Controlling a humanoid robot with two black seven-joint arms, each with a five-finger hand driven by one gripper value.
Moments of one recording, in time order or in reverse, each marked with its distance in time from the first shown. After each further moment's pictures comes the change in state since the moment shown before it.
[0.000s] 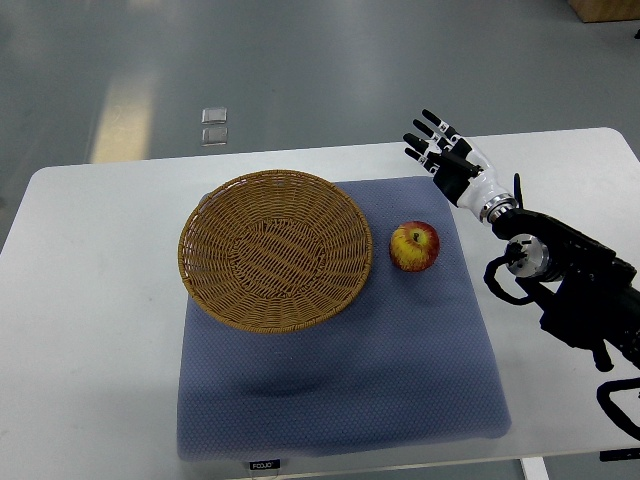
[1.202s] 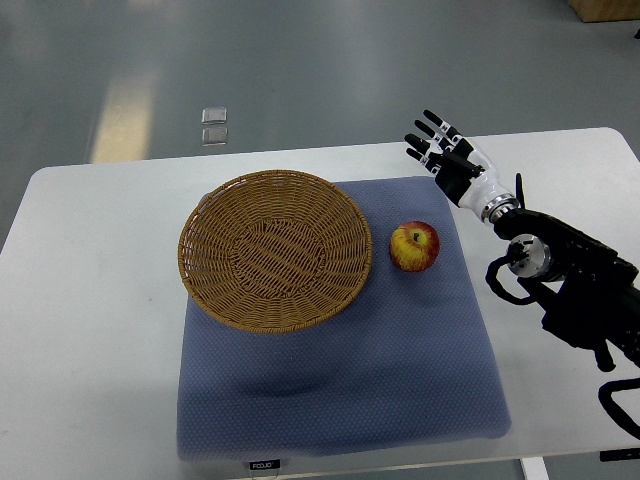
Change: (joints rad) left arm -0.002 0.000 0.001 -0.004 -0.003 0.000 0.000; right arm -0.001 -0.004 -0.003 0.000 -0.002 0.000 0.000
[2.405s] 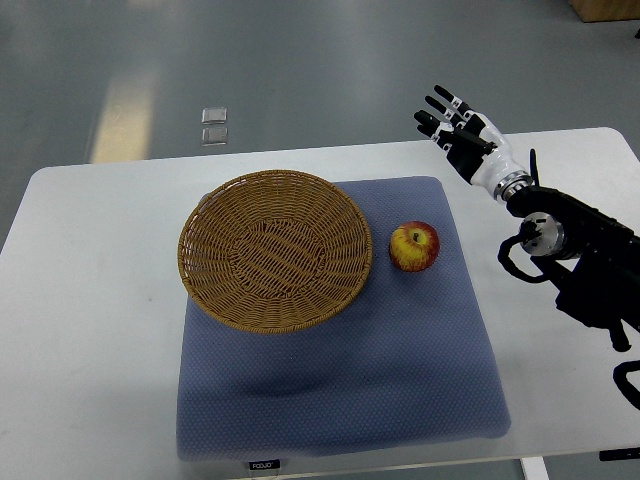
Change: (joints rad) left arm 0.007 0.000 0.000 0.003 0.000 0.000 0.000; right arm 0.075 -0.073 -0.019 0.021 -0.007 -0.019 -0.004
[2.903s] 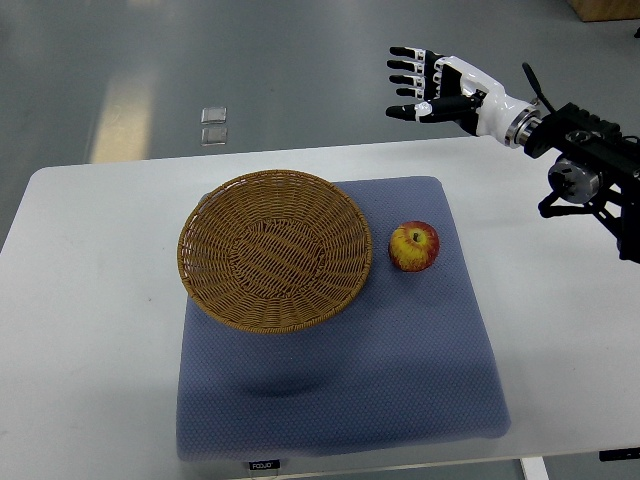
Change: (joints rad) left arm 0.000 0.000 0.000 0.000 0.000 0.000 0.000; right arm 0.184 -0.209 -0.262 0.234 -0.389 0.047 0.003
